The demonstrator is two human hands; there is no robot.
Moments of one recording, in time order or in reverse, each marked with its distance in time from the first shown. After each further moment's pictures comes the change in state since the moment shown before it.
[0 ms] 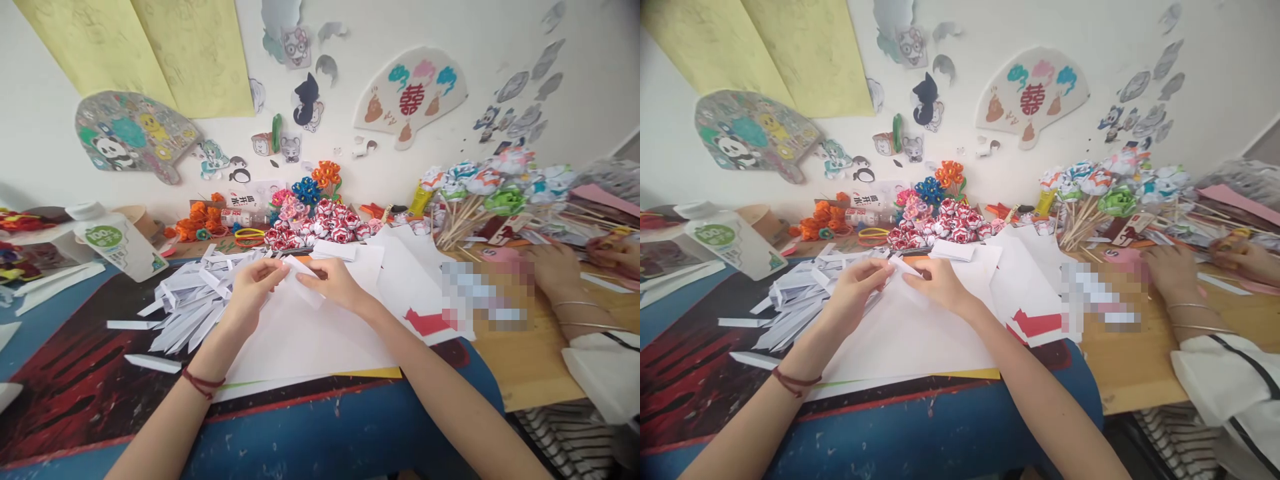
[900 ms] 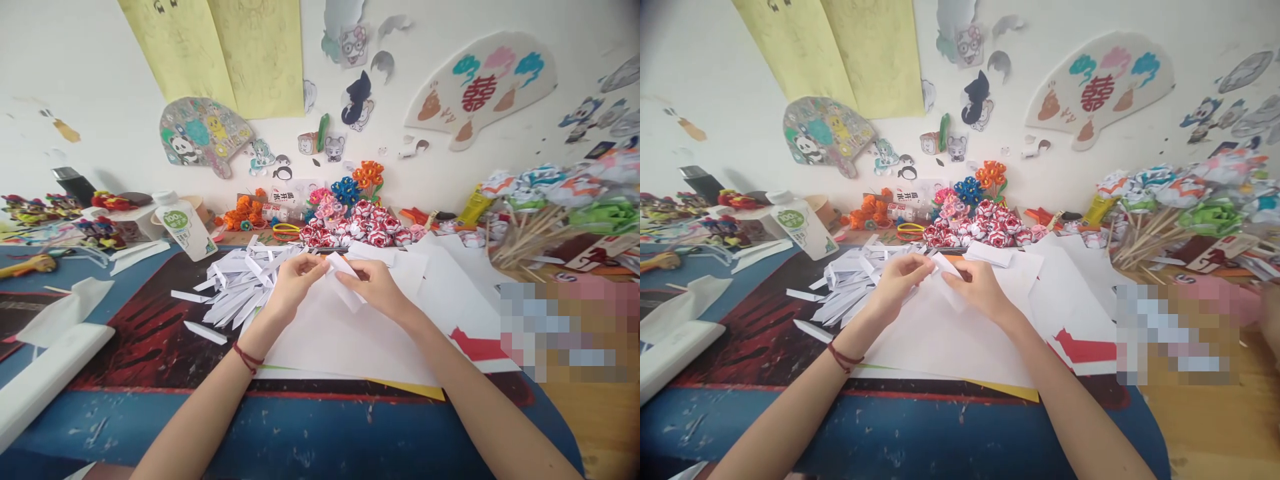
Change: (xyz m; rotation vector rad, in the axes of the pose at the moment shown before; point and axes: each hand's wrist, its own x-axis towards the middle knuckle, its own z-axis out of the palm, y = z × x) left_hand -0.003 -0.001 0.000 0.011 -0.020 0.060; right_hand -0.002 -0.007 0.001 -0.025 0.042 0.045
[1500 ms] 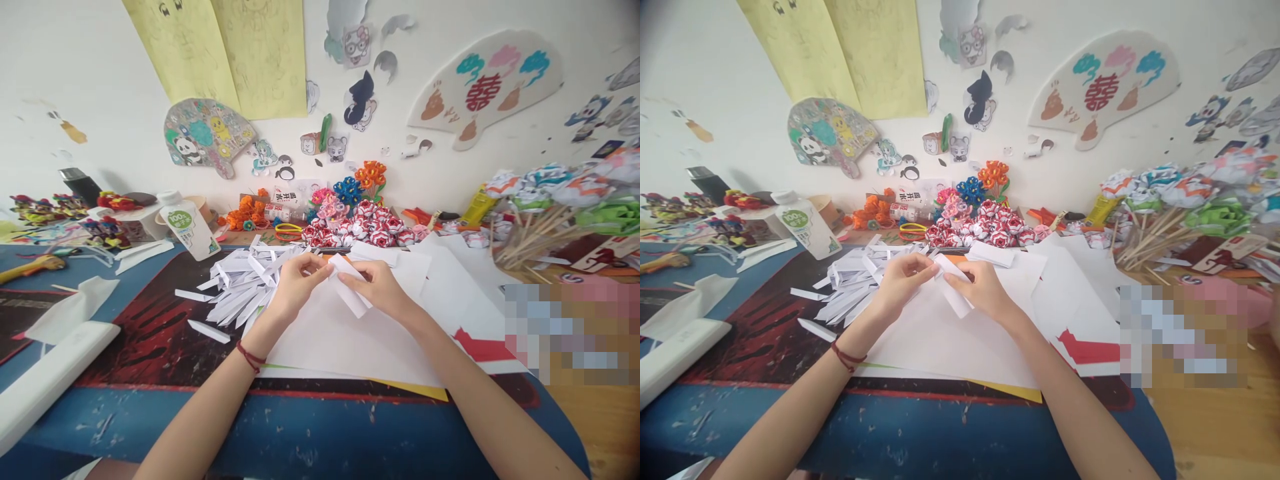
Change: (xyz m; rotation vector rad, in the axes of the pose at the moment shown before) left_hand 0.001 -0.004 -0.001 0.110 0.004 0.100; right_hand 0.000 0.001 -0.002 -0.024 -0.047 -0.036
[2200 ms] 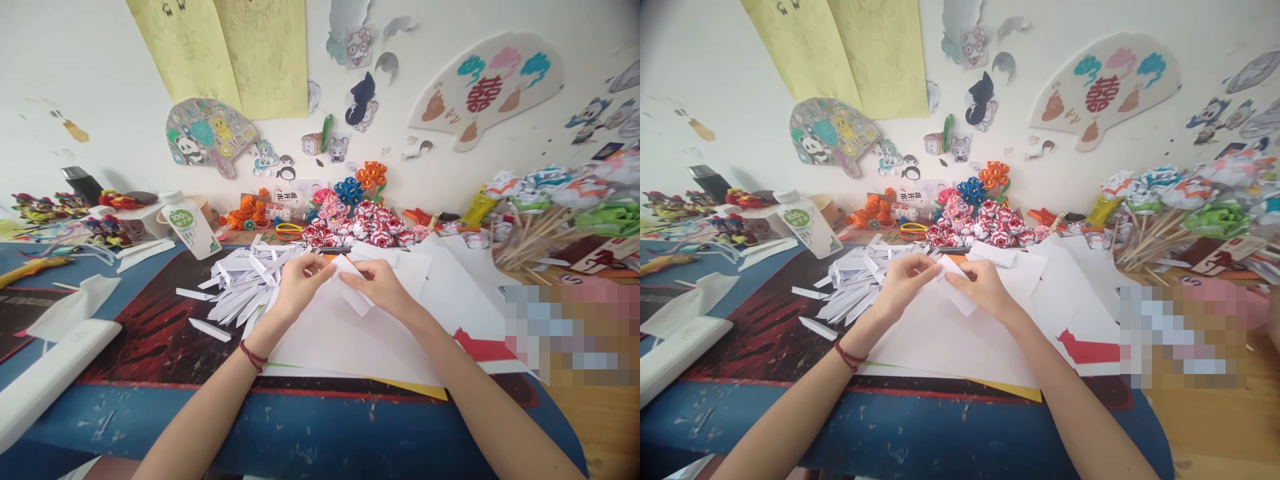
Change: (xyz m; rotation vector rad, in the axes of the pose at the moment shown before) left_hand -0.003 0.001 0.001 0.137 0.025 0.087; right_hand 0.000 0.001 0.000 0.080 0.005 0.057
